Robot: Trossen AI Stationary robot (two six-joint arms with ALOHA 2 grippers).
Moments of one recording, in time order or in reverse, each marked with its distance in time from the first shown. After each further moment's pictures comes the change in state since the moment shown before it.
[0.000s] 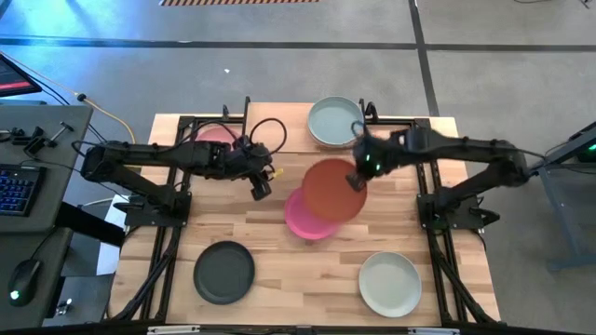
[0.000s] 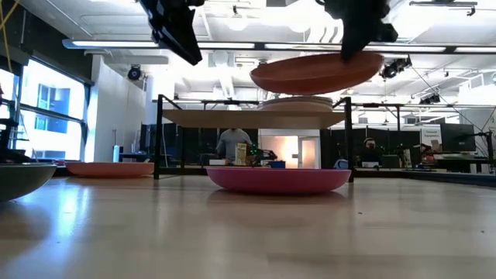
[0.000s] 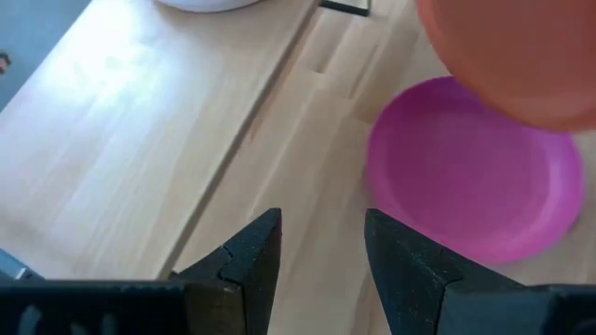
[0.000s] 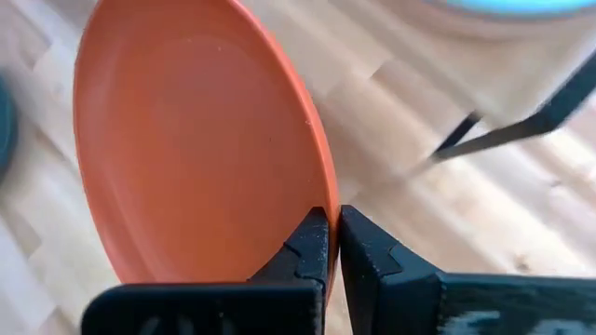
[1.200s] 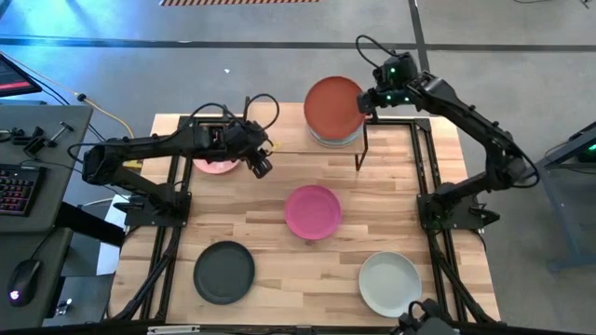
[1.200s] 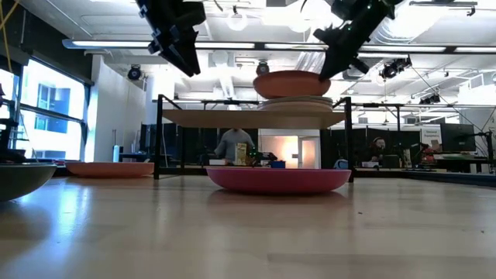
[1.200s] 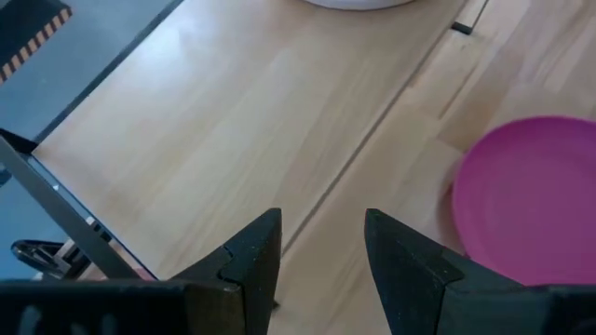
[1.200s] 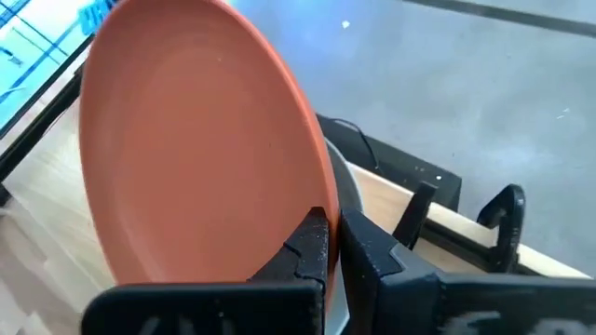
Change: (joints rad) left arm 0.190 0.000 0.000 0.008 0.002 -0.010; right arm -0.727 0.055 0.000 0.450 -0.255 -0.414
